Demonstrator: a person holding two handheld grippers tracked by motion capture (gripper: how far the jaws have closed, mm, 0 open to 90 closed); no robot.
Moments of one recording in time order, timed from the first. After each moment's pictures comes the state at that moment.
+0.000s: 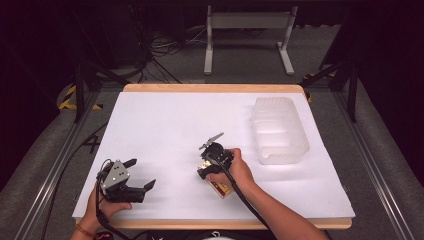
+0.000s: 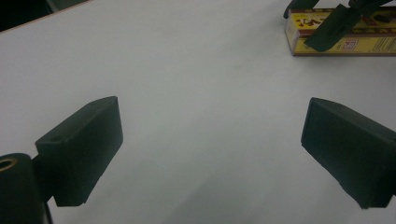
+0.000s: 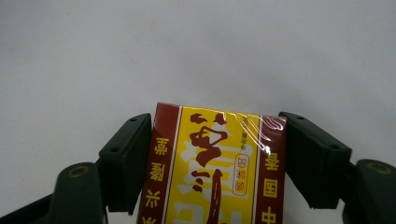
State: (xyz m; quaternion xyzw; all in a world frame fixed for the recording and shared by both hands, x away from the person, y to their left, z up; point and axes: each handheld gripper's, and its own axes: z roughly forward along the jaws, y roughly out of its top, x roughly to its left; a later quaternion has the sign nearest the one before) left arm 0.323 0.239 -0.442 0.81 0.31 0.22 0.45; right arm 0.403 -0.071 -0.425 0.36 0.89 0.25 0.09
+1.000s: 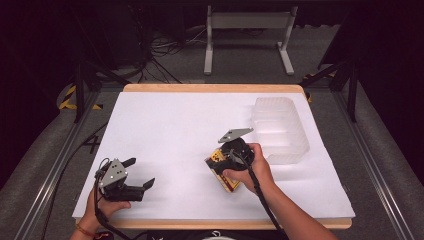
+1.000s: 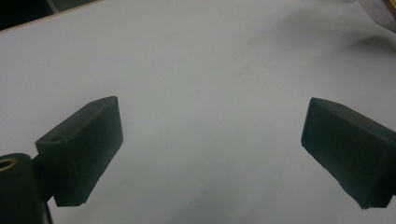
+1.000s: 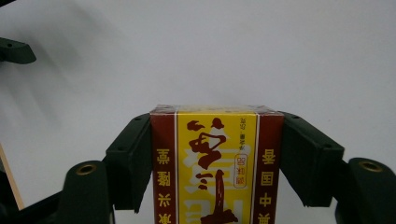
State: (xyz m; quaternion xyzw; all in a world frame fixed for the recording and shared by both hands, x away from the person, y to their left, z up) left arm 0.324 0.243 -0.438 0.80 0.31 0.22 0.47; right arm 0.377 -0.119 -0.366 0.34 0.86 0.36 0.12
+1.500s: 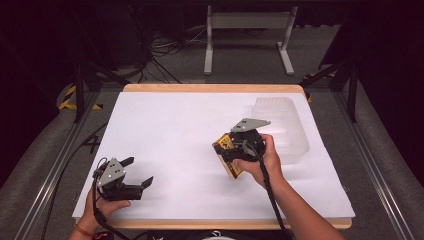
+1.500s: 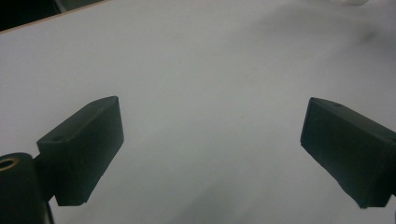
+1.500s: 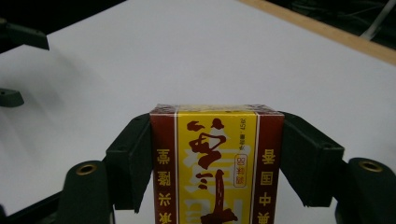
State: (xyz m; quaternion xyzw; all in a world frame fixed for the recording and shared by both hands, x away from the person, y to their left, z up) left arm 0.325 0.244 -0.437 0.79 0.32 0.22 0.46; right arm 0.381 -0.141 -0.337 0.35 0.82 0.41 0.17
